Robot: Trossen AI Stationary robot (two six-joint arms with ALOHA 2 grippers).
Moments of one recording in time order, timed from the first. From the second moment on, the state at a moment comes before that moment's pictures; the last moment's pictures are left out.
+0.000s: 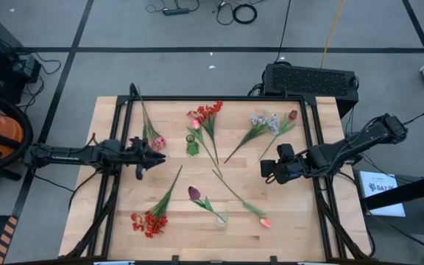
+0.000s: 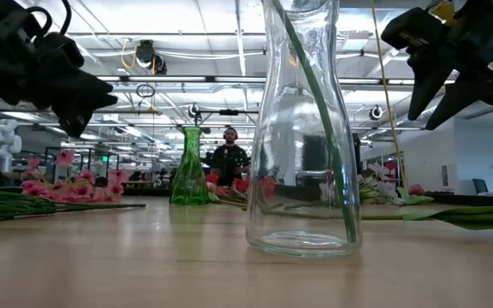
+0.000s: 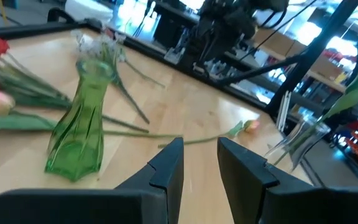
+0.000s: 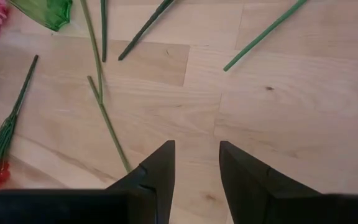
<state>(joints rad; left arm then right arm) 0.01 0.21 0.01 0.10 0.02 -0.44 0.36 1.12 0.78 -0.82 0.37 1.75</state>
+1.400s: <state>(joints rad) 0.01 0.21 0.01 0.14 -0.13 -0.46 0.36 1.18 0.78 -0.82 0.36 1.77</state>
